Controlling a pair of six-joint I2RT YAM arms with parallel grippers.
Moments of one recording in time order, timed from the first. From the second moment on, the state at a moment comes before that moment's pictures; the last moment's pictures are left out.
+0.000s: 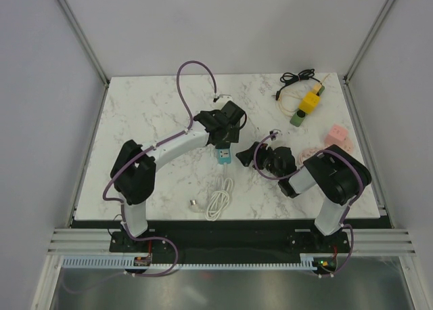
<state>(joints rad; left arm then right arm) -0.80 1.88 1.55 -0.67 -0.52 -0.56 0.50 1.78 0.38 1.11 -0.13 0.69</state>
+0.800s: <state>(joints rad) -0.77 2.02 1.62 -0.65 -0.44 -0.58 0.54 1.75 0.40 1.05 -0.15 0.70</state>
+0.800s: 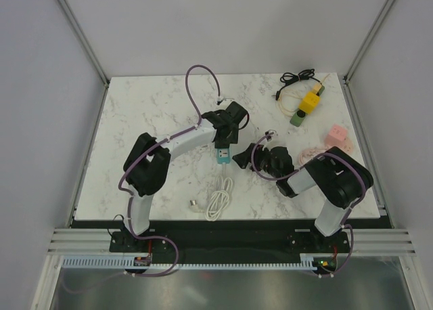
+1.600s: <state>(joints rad) -0.74 1.79 1.32 -0.43 -0.25 -0.46 0.49 1.81 0.77 0.77 0.00 0.84</state>
